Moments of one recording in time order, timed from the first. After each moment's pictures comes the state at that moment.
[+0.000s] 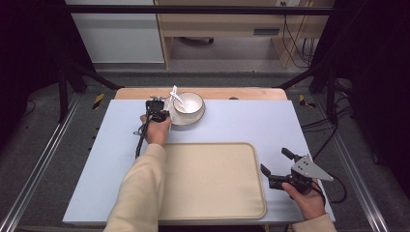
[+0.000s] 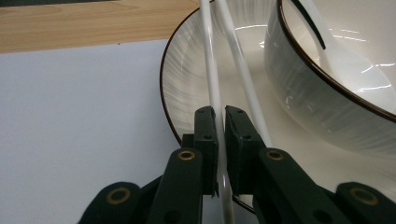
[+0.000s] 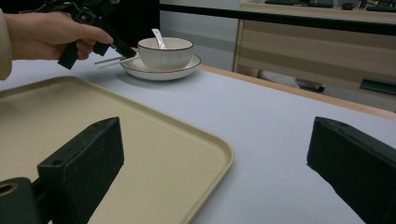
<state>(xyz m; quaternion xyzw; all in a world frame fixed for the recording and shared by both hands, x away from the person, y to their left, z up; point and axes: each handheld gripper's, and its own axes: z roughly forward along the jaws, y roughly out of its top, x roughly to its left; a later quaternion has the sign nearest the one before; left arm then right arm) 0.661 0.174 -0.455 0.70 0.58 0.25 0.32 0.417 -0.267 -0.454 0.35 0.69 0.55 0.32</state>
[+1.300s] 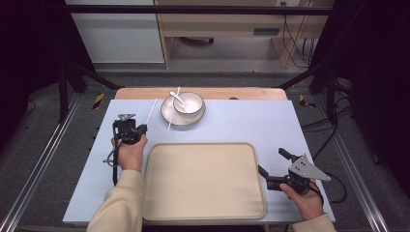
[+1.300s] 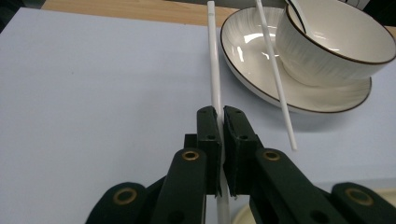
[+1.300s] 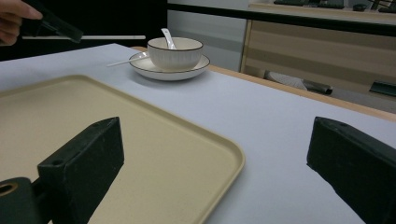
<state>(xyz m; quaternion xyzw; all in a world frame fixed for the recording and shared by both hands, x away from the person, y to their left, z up) 0.540 0.236 -0.423 0.64 0.62 0.25 0.39 0.417 -0.261 -0.453 0.34 0.69 0.55 0.31</state>
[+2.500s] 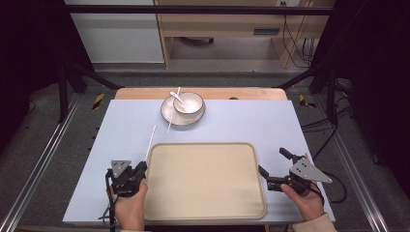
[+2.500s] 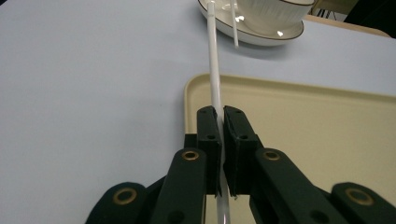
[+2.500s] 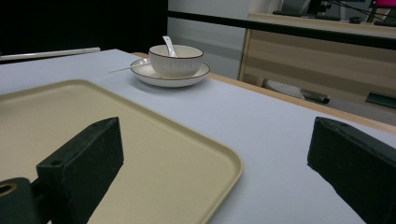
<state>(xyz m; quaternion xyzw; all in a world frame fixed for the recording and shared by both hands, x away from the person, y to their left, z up) 0.396 0.211 -0.442 0.60 0.62 0.27 0.42 0.413 -0.261 -0.451 0.33 0.69 0.56 0.32</state>
